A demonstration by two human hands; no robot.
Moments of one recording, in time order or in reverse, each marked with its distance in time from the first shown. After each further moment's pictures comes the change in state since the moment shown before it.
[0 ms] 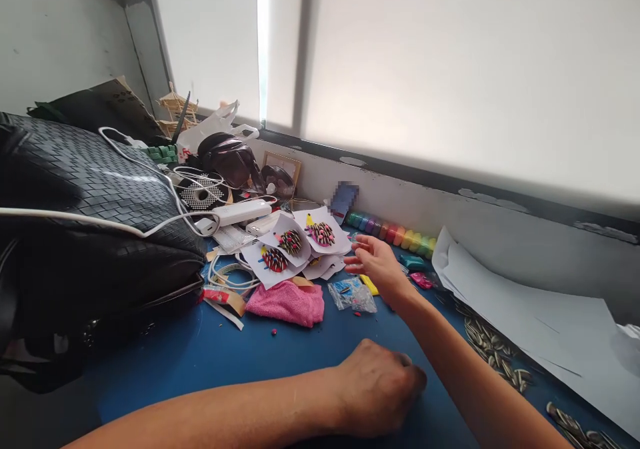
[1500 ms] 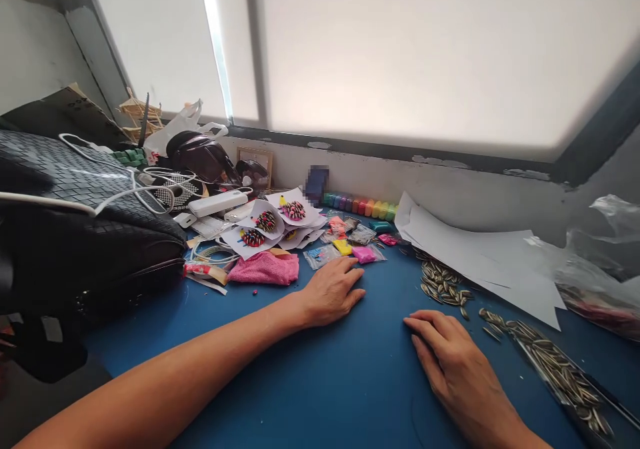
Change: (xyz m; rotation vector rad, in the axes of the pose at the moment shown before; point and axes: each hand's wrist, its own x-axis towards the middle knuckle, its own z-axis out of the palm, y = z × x) left_hand 0.002 -0.024 0.006 0.122 0.245 -0.145; right_hand -0.193 0.117 -0.125 -1.143 0.274 -0.762
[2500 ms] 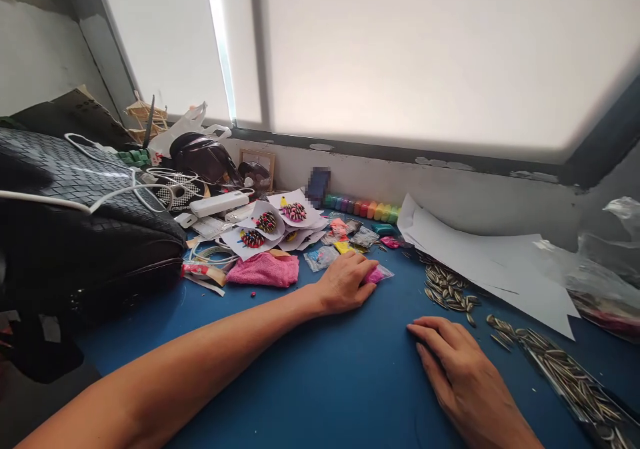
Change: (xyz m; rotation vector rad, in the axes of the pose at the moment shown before) left_hand 0.032 -0.010 0.021 -0.116 0.180 0.082; right_hand -0.002 0.002 0.000 -0.060 0.039 -0.062
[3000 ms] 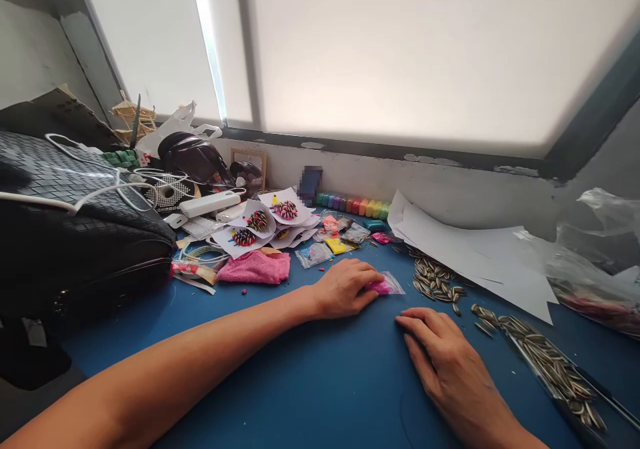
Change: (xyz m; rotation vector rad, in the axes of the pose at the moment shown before) left_hand -0.001 0.018 0.004 -0.057 -0.084 0.133; right_hand -0.001 -0.003 0.001 0.066 -0.026 0.030
